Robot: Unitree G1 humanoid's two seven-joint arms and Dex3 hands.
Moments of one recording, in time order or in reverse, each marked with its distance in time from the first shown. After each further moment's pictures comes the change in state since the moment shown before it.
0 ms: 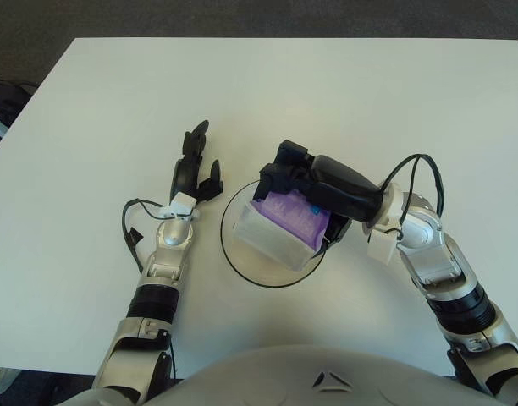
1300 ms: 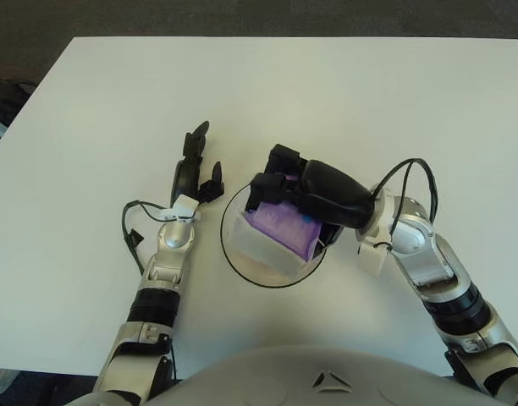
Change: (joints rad) left arm 0.018 -0.011 -0.001 -0.024 0.031 0.008 0.013; right arm -0.012 0.054 0.025 0.033 -0.124 -0.058 -0.072
